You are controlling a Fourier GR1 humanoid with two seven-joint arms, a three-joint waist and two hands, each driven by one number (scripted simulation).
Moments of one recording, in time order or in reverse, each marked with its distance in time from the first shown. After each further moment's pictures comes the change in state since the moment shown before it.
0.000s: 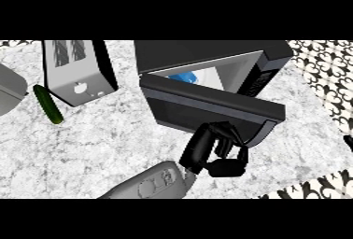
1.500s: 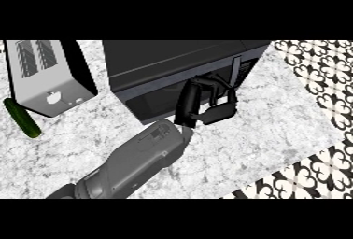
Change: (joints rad) left arm -0.207 -0.005 0.204 0.208 0.355 0.009 -0.252; right arm -0.068 -0.118 -0.068 -0.093 -0.201 0.065 0.094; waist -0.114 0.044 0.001
